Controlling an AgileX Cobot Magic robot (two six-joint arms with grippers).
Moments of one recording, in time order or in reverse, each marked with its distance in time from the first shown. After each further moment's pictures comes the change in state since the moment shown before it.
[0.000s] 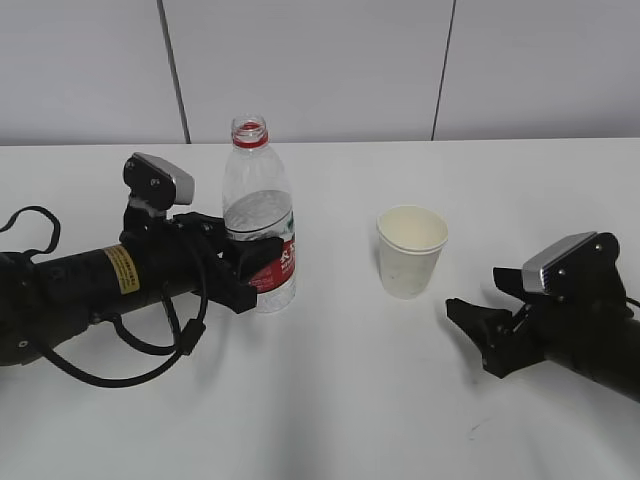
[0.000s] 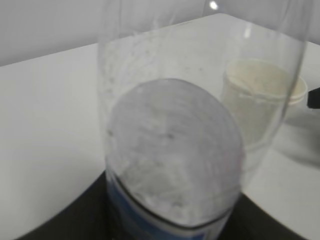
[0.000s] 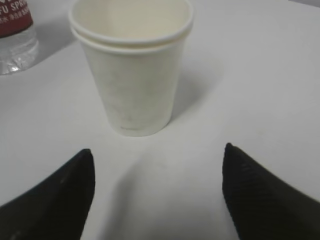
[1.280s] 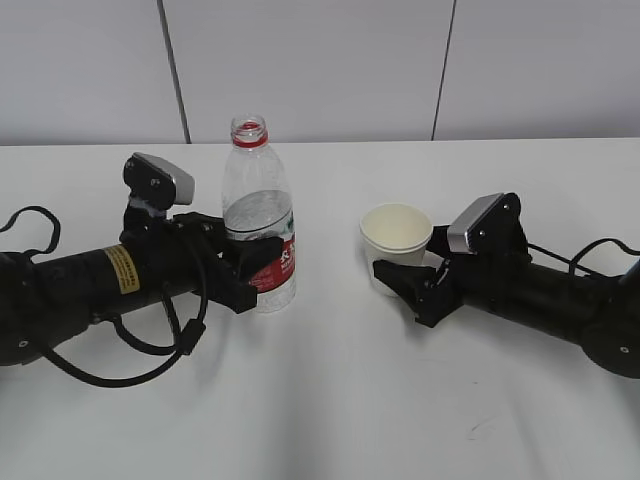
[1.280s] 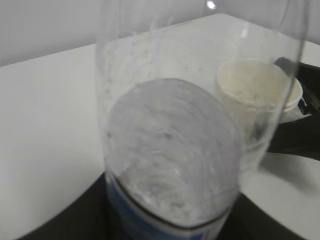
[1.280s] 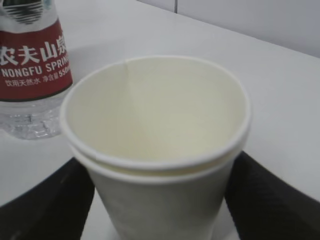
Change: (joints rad) left arm 0.000 0.000 0.000 0.000 0.000 0.000; right arm 0.061 0.199 -0.382 -0.230 -0.010 0.127
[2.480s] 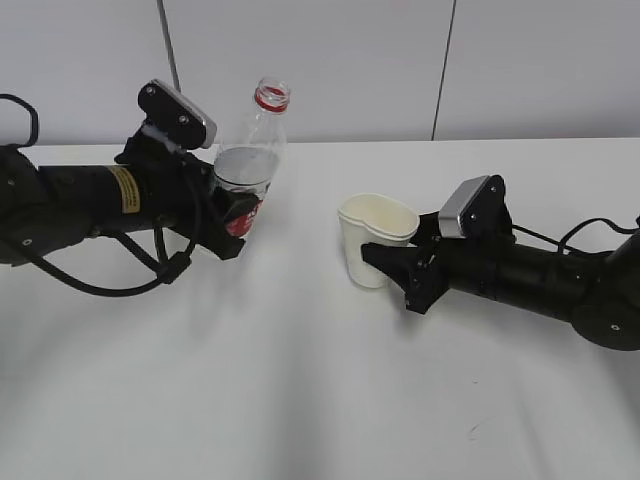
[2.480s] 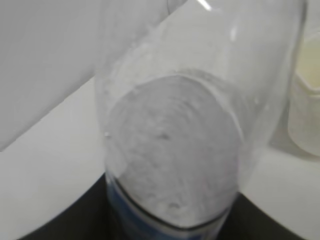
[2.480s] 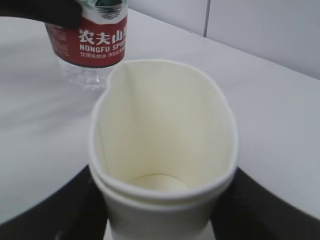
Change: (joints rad) left arm -0.001 -0.154 -0.203 0.055 0.538 0.146; right arm 0.004 0.001 -0.090 -0.133 0.000 0.089
